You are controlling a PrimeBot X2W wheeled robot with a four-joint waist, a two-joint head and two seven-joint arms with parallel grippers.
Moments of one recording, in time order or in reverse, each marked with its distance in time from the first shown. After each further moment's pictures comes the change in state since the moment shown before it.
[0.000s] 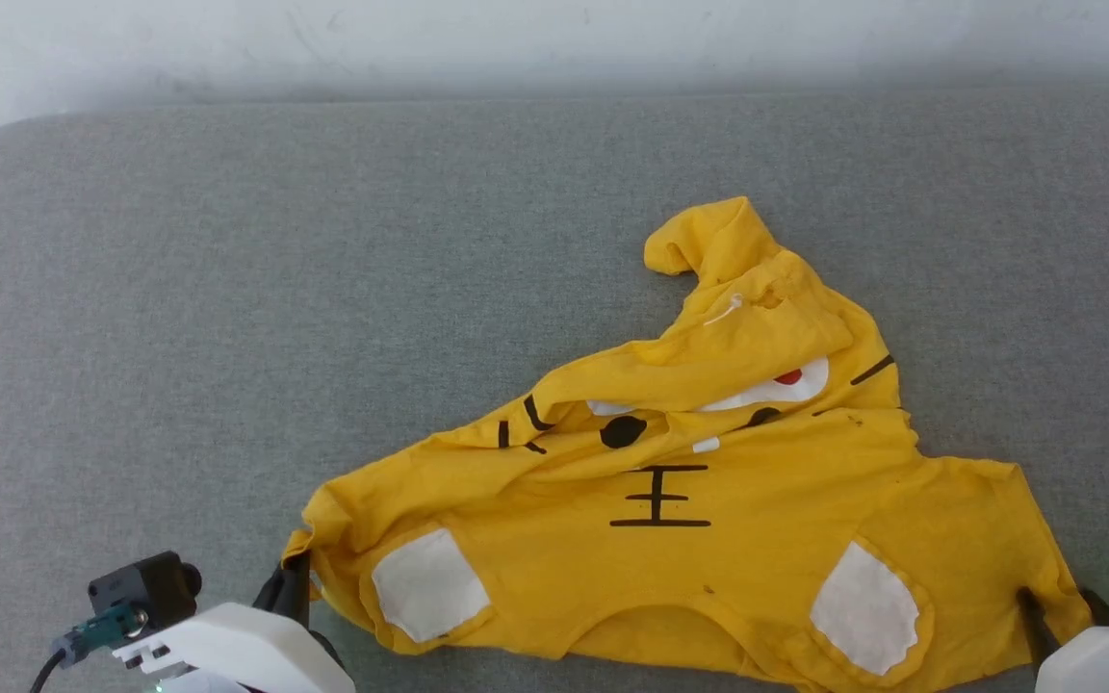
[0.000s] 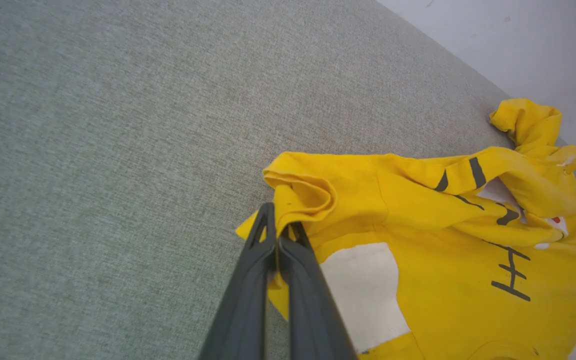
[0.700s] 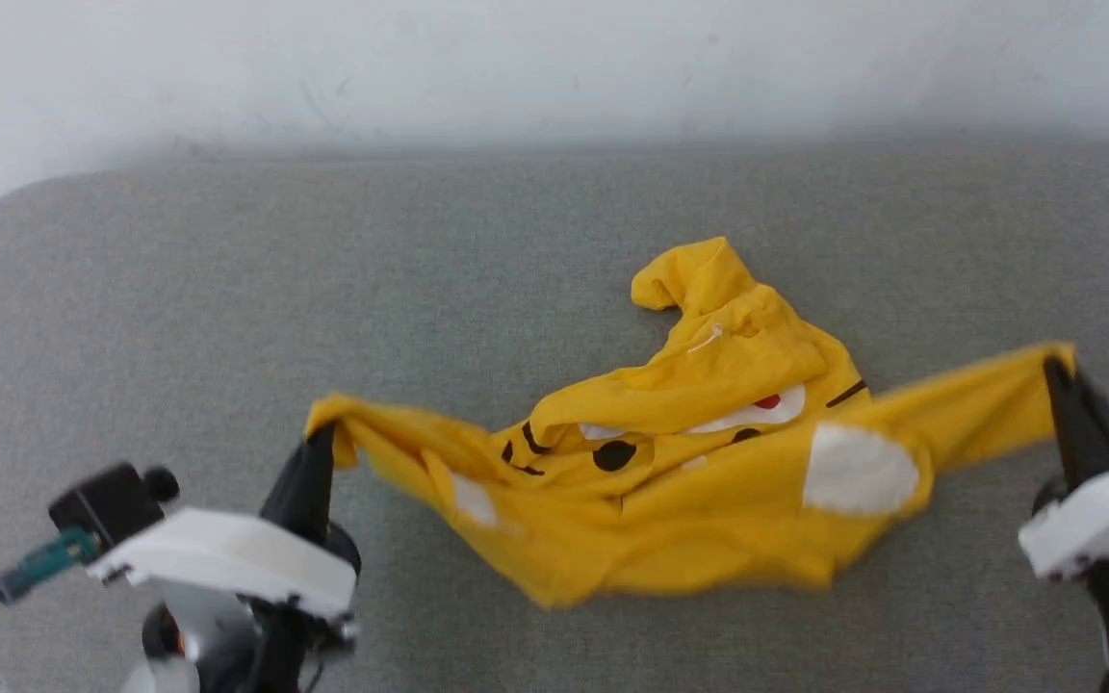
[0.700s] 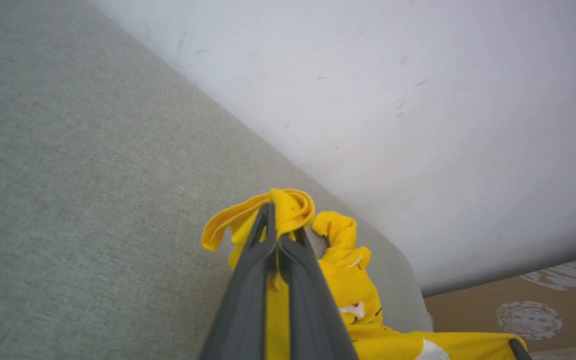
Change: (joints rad) left arm -0.116 -0.117 0.055 -0.056 -0.206 -0.095 -0.047; right arm -0.176 0.078 -0.011 -0.261 0.232 -0.001 0.000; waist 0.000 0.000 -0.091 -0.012
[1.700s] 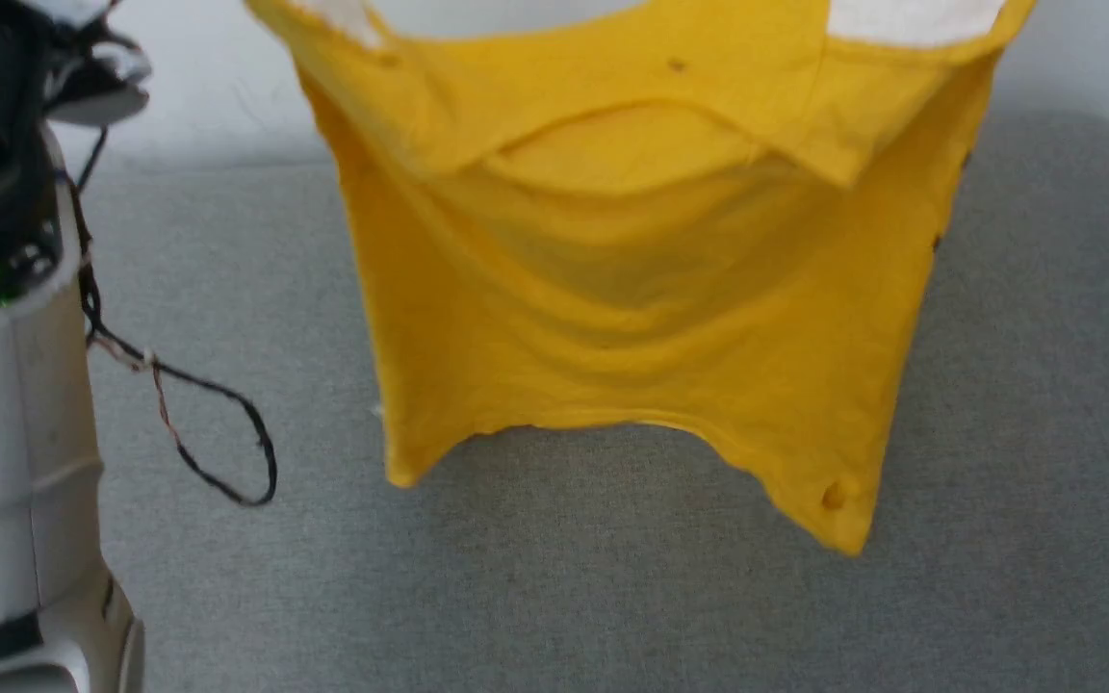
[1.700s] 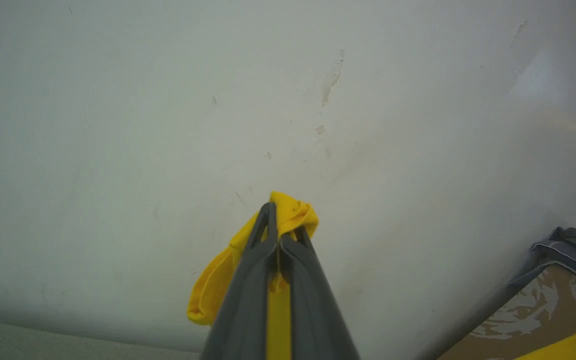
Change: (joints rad) left arm -0.974 0.168 0.039 0.133 0.014 0.190 0.310; right arm -0.928 -0.212 0.184 -0.054 0.079 0.000 0.413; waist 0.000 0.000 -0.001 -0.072
